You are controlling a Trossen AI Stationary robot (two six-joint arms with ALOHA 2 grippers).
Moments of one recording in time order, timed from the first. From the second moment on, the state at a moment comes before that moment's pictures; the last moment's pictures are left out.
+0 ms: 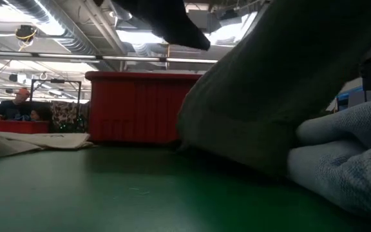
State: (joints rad) left arm -0.06 1.58 1.10 -0.06 -0.16 0.19; right arm 0.46 1.56 2.18 -1.57 -0.12 0.74
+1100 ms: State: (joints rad) left arm 0.01 1.89 1.10 0.42 0.02 0.25; right arm 0.59 1.57 2.18 -1.57 -0.01 0.78
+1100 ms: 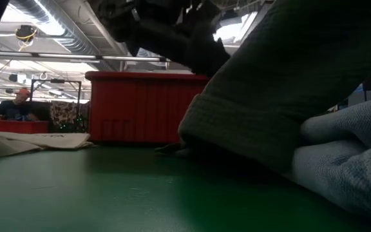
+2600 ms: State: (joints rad) left arm -0.14 1.07 1.10 -0.18 -0.48 0.25; right arm 0.42 1.40 2.18 -1.32 0.62 0.47
